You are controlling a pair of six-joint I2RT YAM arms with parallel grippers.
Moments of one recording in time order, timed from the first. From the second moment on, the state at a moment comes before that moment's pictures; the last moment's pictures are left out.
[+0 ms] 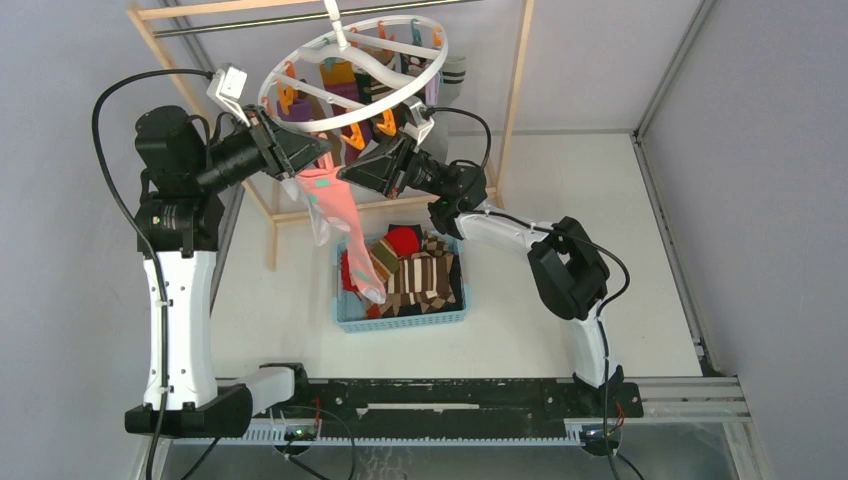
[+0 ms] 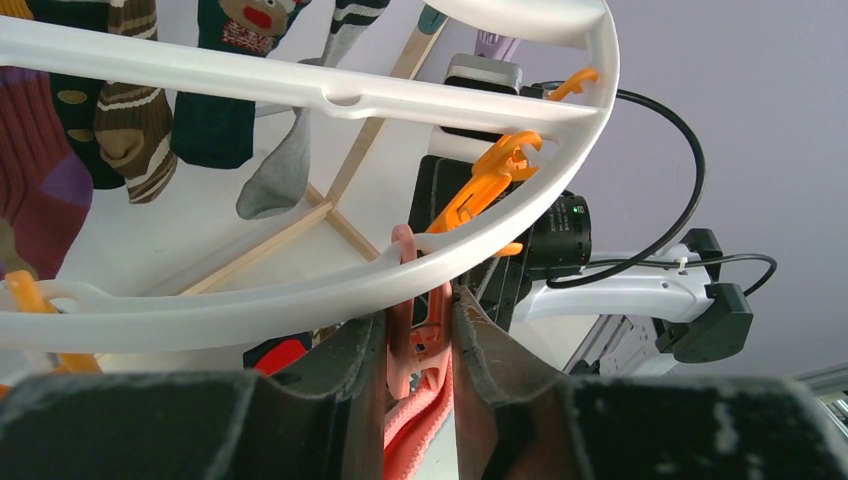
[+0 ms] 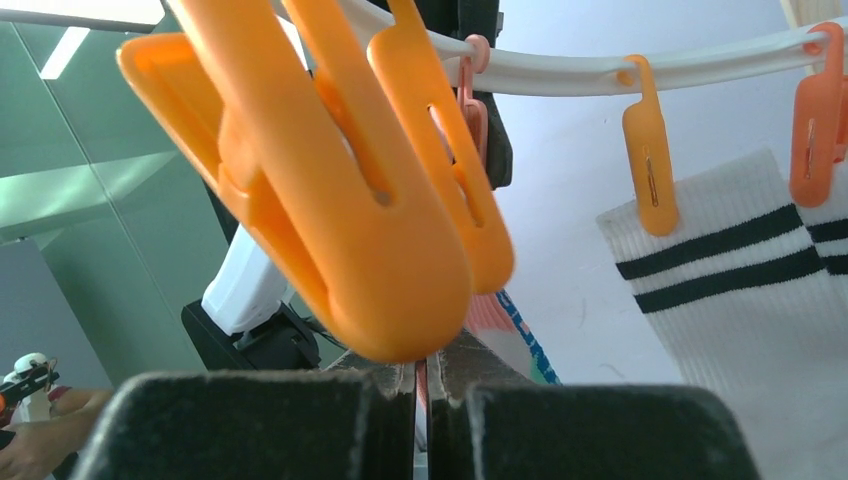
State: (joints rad) left arm 0.01 1.17 1.68 -0.60 0.85 -0.40; right arm 0.76 2.06 1.61 1.41 -0.70 1.27
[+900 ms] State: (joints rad) left arm 0.01 1.18 1.68 -0.60 0.88 -0.41; right arm 0.74 2.08 1.61 1.41 -0.69 1.29
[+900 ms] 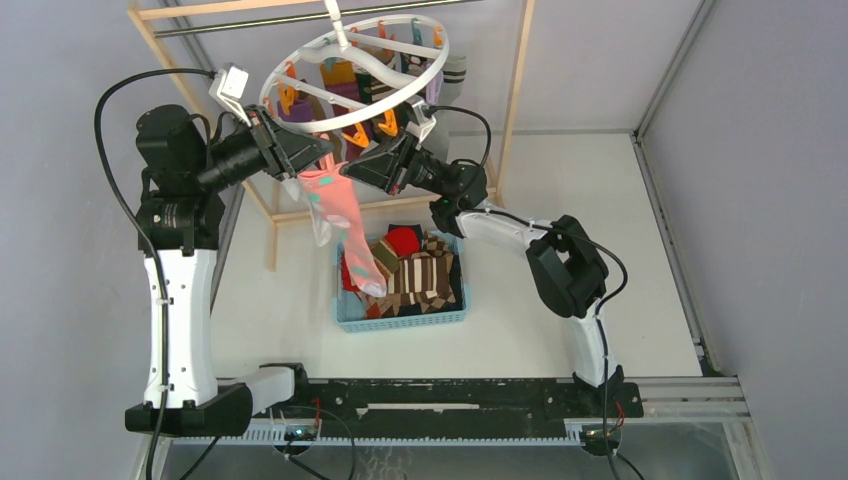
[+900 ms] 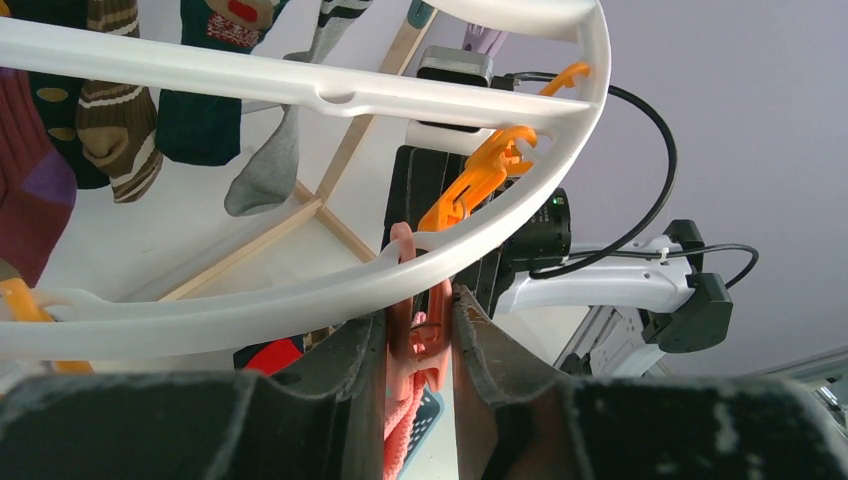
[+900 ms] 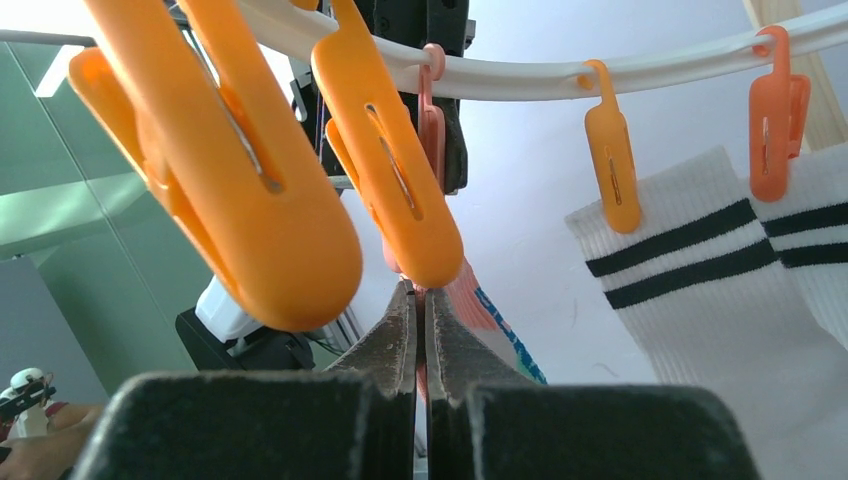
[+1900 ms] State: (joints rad) left arm 0.01 1.18 1.68 -0.60 0.89 -0.37; right arm 0.73 2.09 1.66 1.41 -0.71 1.34
